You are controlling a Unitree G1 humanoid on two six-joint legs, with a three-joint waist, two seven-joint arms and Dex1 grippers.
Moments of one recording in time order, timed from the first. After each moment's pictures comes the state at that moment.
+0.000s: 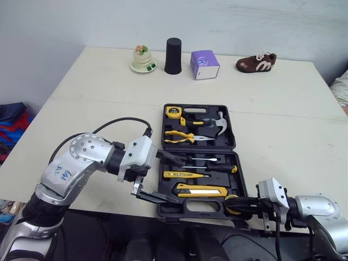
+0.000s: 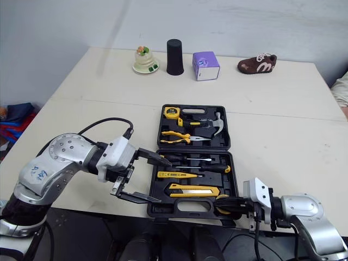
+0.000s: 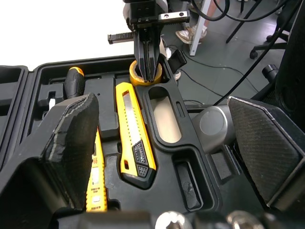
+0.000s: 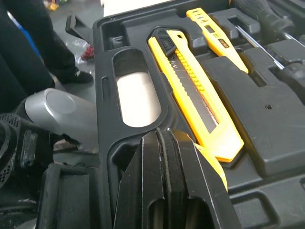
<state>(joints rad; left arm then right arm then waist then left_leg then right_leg) -0.49 0.77 -0.17 -0.46 -0.58 0.55 -1.20 0.20 -0.77 -0.08 -0.23 0.47 0.11 1.28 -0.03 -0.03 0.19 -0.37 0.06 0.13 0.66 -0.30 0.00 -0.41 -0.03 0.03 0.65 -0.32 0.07</state>
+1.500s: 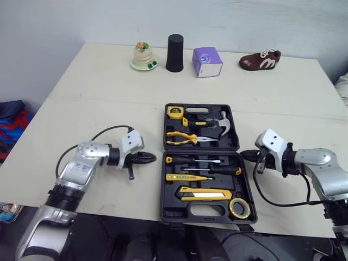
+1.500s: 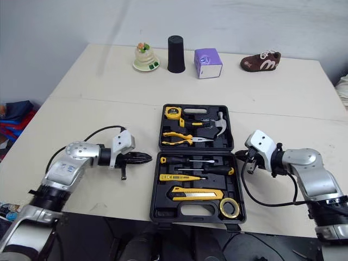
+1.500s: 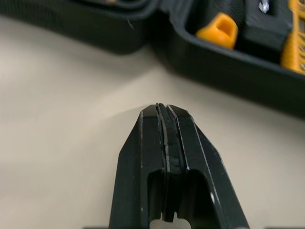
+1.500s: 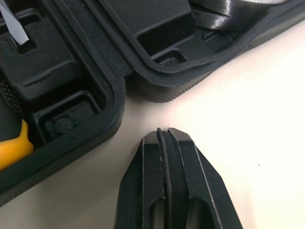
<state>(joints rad) -0.57 0.59 -0.21 0.23 -0.18 0.32 -1.01 -0.37 -0.84 0.06 0.14 0.21 0.31 1.00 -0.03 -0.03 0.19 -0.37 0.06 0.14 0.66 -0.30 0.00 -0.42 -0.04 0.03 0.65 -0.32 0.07</state>
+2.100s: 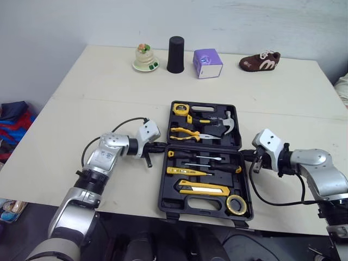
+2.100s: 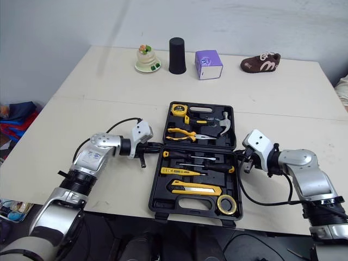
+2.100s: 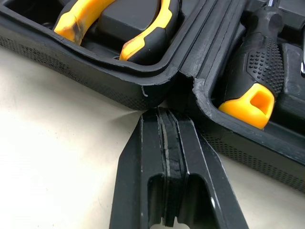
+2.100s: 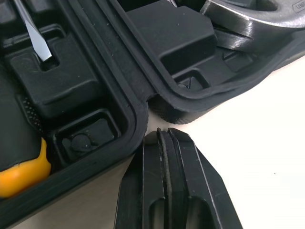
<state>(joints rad) -0.70 0.44 -0.21 0.41 -0.10 0.31 -0.97 -0.36 -0.82 0.04 0.12 0.20 0.35 0.99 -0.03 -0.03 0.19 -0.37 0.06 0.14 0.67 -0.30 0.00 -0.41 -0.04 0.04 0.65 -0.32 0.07</state>
